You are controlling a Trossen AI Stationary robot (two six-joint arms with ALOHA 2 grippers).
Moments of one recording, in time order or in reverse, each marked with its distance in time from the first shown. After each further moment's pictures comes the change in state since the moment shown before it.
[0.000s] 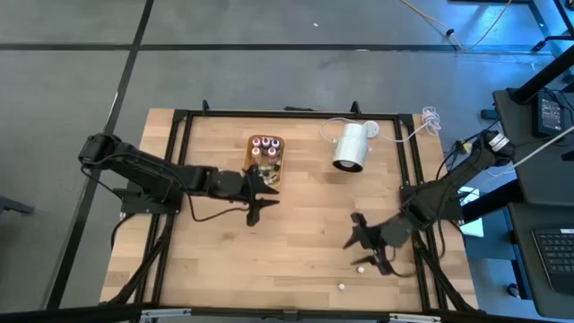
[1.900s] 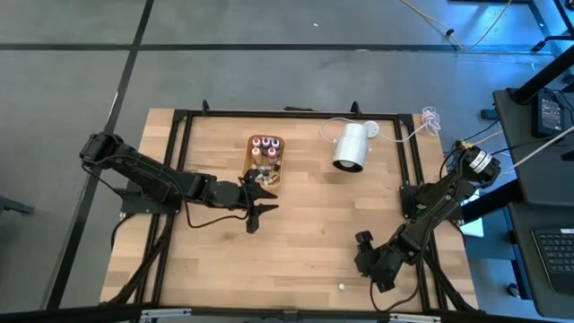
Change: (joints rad) left arm -0.120 0.014 0.000 0.030 -0.165 -0.027; right arm 0.209 0.367 -0.002 -0.111 0.037 0.178
